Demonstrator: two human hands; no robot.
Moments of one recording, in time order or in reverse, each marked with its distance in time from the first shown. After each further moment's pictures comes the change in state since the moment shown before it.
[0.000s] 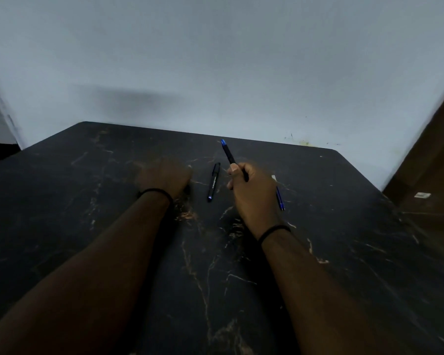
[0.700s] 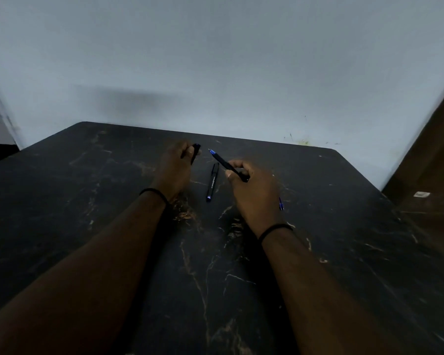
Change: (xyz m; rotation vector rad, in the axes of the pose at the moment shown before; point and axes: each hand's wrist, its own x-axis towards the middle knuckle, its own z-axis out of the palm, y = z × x) left_hand 0.002 0.017 0.000 -0.792 0.085 0.191; right_hand 0.006 0.008 -0.002 -0.036 0.021 -0.082
